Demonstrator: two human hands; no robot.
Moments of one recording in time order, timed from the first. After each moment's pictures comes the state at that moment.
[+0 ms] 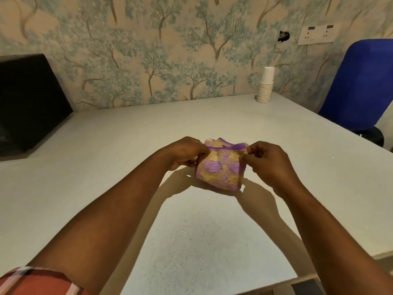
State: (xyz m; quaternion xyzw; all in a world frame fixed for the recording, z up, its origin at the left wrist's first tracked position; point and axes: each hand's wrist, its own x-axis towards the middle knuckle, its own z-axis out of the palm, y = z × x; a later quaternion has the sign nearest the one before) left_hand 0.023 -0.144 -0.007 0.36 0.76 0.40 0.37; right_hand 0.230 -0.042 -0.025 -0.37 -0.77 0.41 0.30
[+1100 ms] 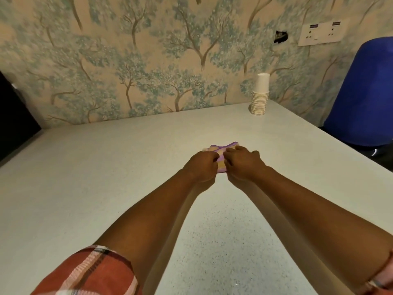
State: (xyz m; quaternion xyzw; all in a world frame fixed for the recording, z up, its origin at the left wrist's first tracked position) left_hand 0.004 0.057 -0.069 0.53 0.82 0.20 0.07; right_hand 0.119 0.169 -0.062 -0.26 -0.96 0.07 0.01
